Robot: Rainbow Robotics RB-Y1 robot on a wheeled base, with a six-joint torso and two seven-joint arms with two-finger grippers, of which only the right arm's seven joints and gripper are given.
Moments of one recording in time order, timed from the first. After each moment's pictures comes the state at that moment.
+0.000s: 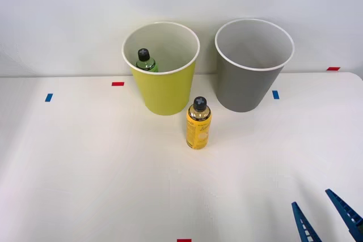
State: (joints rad) arm 0.79 -0.22 -0.09 -1.74 0.47 -0.99 0.76
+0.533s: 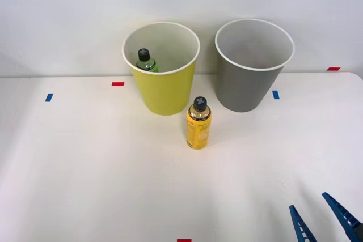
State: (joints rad) arm 0.77 -0.25 -0.07 -1.70 0.46 -0.98 0.78
